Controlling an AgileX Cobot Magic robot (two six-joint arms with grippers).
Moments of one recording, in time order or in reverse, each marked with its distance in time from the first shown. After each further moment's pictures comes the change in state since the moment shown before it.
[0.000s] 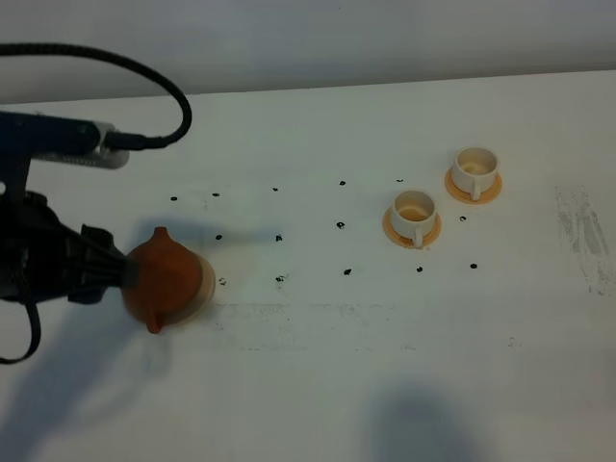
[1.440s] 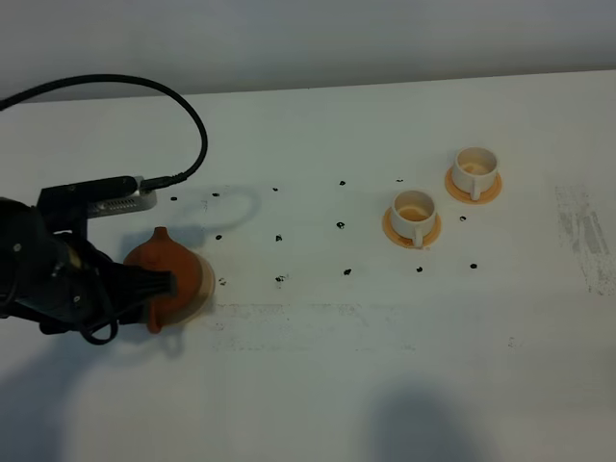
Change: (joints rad) left arm 0.111 0.371 0.079 -0.072 -0.199 -0.167; right arm 0.000 0.000 0.000 0.002 0.000 0.000
